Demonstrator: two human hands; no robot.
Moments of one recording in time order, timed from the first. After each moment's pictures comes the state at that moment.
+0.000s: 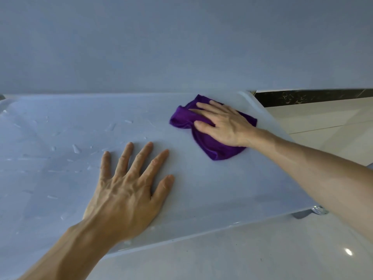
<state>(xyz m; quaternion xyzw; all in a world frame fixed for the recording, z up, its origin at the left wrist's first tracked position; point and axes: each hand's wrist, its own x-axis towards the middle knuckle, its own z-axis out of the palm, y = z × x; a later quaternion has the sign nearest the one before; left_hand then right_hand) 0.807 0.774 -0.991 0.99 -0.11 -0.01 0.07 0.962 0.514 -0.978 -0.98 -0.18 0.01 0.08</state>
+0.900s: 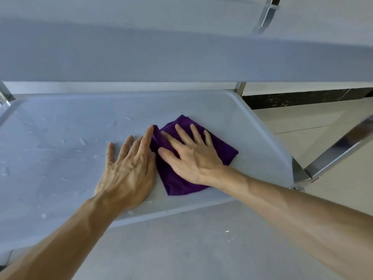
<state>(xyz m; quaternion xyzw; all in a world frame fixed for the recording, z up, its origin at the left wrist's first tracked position) 0.817 0.759 -0.987 0.97 -0.12 0.04 0.20 0.855 0.582 -0.984 -0.98 -0.14 0.04 0.13</state>
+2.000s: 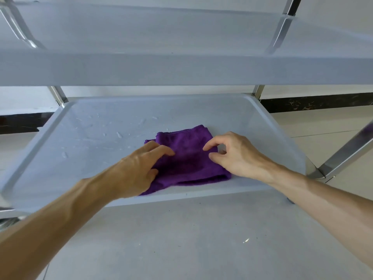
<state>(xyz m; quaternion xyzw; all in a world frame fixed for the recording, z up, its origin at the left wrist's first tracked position) 0.781 0.804 -0.943 0.96 -0.19 -0.07 0.22 0.810 0.542 -0.937 -0.94 -0.12 0.01 0.31</state>
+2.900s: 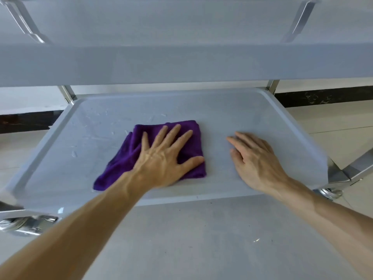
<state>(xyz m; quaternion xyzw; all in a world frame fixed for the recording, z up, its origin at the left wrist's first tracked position) 0.824 0.777 -0.985 0.99 -0.13 0.02 0.09 0.813 0.531 -0.985 -0.98 -0.10 -0.10 0.11</state>
